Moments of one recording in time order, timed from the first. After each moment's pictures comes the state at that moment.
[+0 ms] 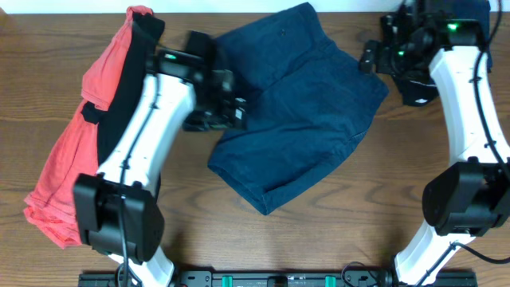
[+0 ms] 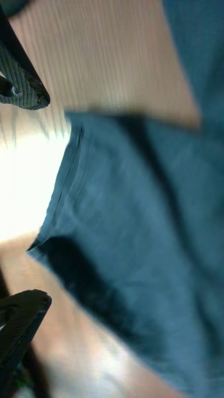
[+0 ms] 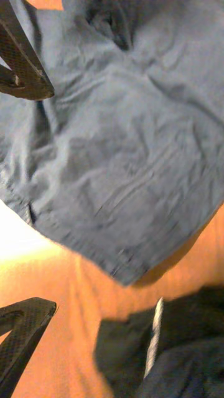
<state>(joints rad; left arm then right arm) -0.32 1.82 1.61 -1.27 0.29 -0.16 -0.03 1.95 1.90 -1.14 -0.16 0.14</state>
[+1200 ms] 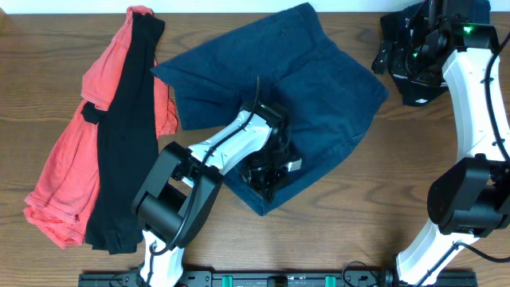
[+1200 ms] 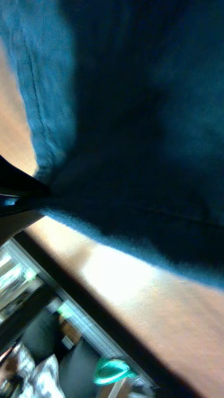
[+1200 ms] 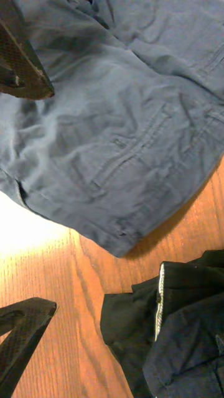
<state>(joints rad) -0.64 2.02 1.38 -1.27 0.48 0.25 -0.08 1.95 1.86 -1.09 -0.16 0.15</state>
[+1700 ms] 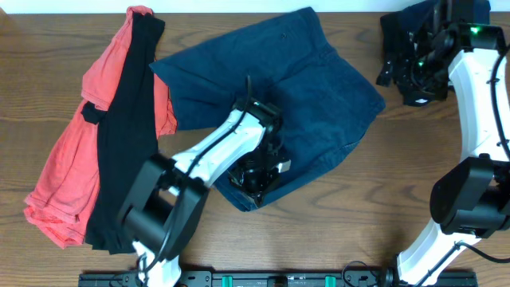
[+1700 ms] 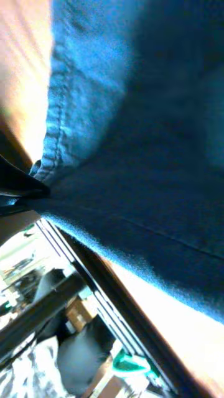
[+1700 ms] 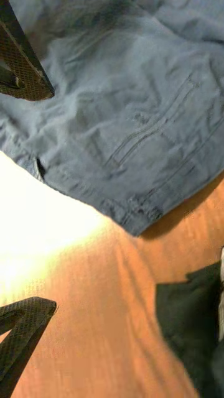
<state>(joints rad) -0.63 1.93 1.38 -1.41 0.40 0.12 -0.11 1.95 1.86 -1.24 -0.16 0.15</state>
